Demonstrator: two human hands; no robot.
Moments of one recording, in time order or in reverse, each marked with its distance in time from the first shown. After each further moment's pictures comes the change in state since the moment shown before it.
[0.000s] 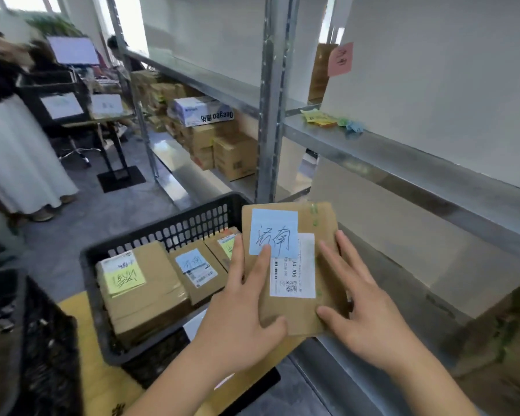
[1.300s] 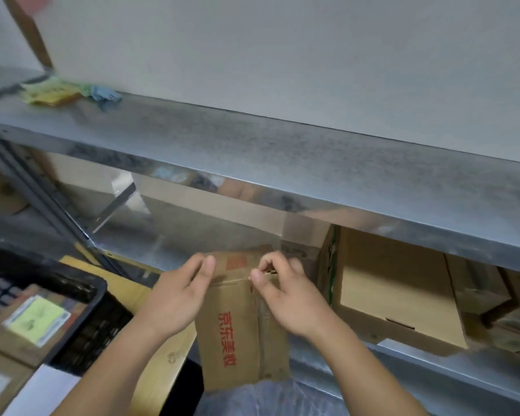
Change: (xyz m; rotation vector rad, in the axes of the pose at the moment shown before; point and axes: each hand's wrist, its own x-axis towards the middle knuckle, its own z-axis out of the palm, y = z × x) left_hand 0.191 0.133 0.174 -0.164 -0.400 0.157; right_hand -0.030 0.212 -0.065 0.193 0.188 0.677
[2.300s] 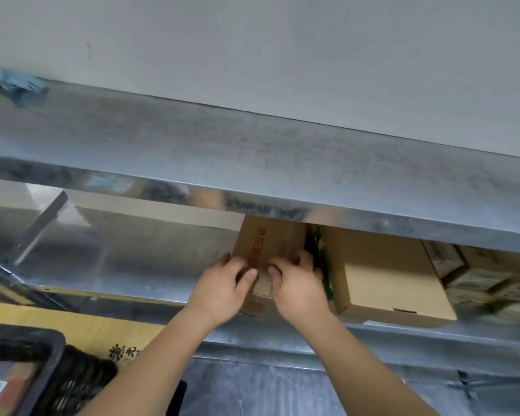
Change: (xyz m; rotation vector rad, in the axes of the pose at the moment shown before) left_hand 0.108 -0.028 0.084 0.212 -0.262 0.310; right_hand 0.056 0.036 0.039 -0.477 0.299 0.402
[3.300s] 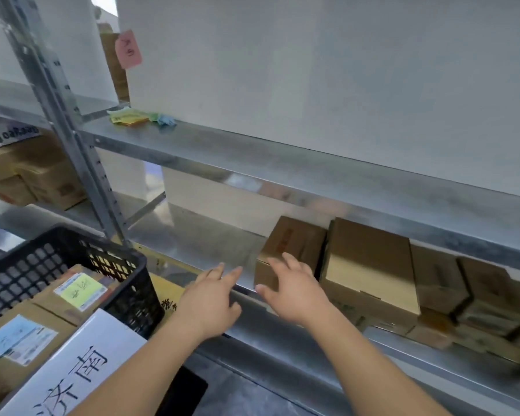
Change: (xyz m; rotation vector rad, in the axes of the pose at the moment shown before) left_hand -0.181 0.083 -0.023 0.325 0.077 -0.284; right_hand -0.106 0.019 -0.076 0.002 -0.199 -0.476
